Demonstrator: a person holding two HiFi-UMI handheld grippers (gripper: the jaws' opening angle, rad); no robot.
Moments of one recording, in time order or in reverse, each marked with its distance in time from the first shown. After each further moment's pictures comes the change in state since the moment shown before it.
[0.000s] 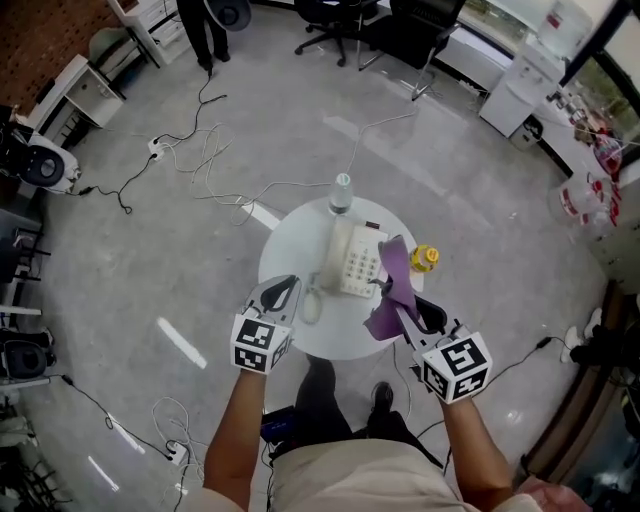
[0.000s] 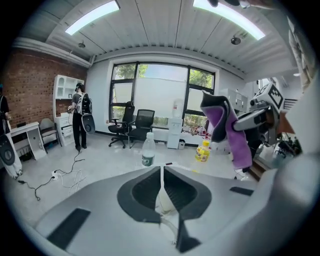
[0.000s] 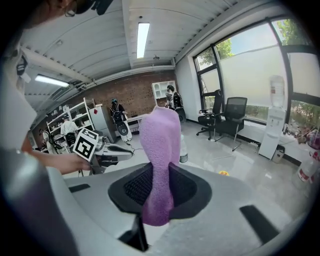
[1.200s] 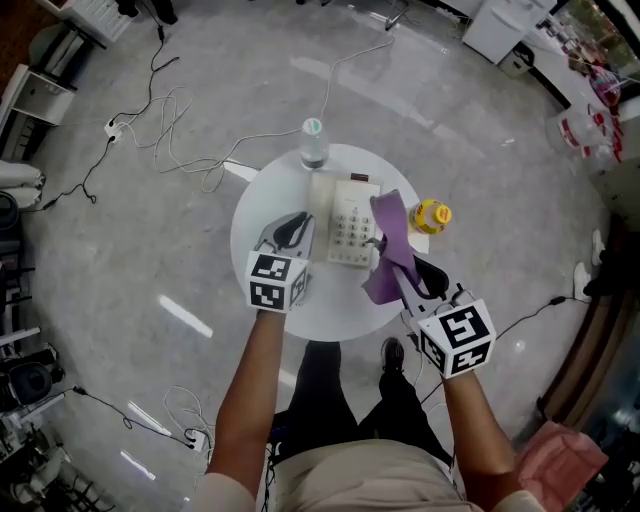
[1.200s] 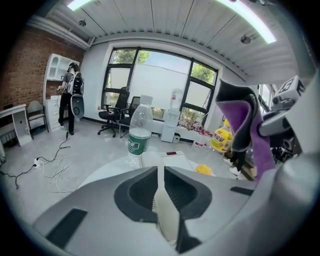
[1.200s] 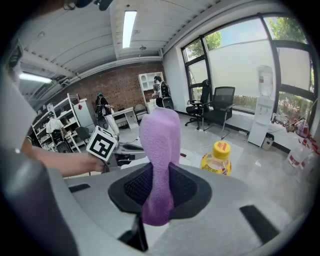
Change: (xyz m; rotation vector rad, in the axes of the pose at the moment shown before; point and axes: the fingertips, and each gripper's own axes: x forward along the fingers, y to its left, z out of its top) left arm 0.165 0.008 -0.066 -0.067 0.088 -0.097; right arm 0.072 -0.053 -0.075 0.073 0.085 -0.122
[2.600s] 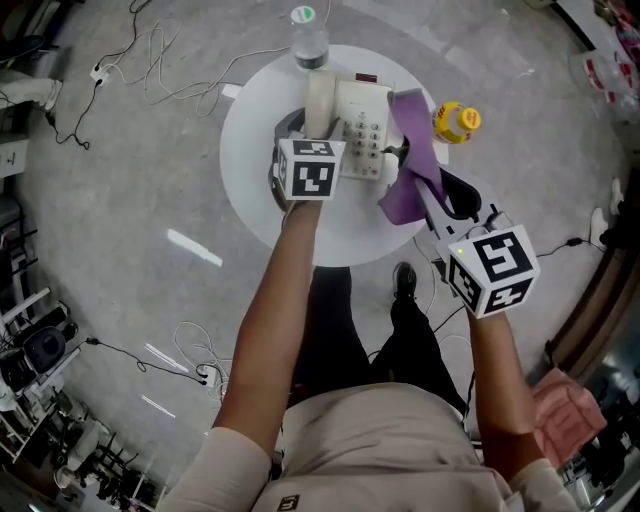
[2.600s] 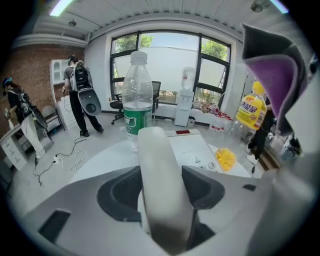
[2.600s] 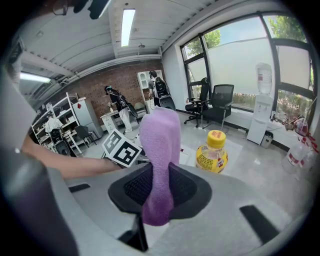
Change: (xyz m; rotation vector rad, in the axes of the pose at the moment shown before) left arm 0.067 0.008 -0.046 0.044 0.193 0.202; right arm 0.006 -0.012 -0.023 0.009 0.018 -0.004
